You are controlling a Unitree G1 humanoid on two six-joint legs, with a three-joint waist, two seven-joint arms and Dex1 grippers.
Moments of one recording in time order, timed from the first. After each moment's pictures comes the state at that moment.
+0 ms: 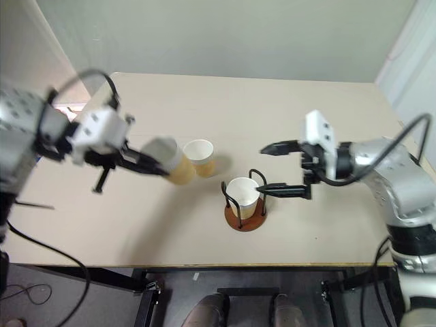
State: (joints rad) left arm -1.05 1.17 -0.32 0.14 -0.51 0.21 -1.57; right arm -0.55 -0.79 -0.07 -0.31 0.57 0.63 1.21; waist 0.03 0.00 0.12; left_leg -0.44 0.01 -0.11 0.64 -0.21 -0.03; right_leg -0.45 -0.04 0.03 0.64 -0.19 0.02
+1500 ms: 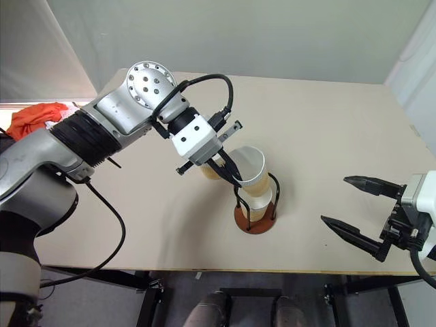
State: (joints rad) left arm -1.57 0.76 -1.16 0.51 -0.72 -0.46 -1.58; right arm 0.25 -0.91 -0.81 -0.80 0.91 0.68 0.89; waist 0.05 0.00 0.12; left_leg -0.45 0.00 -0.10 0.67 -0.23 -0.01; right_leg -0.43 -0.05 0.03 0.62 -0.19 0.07
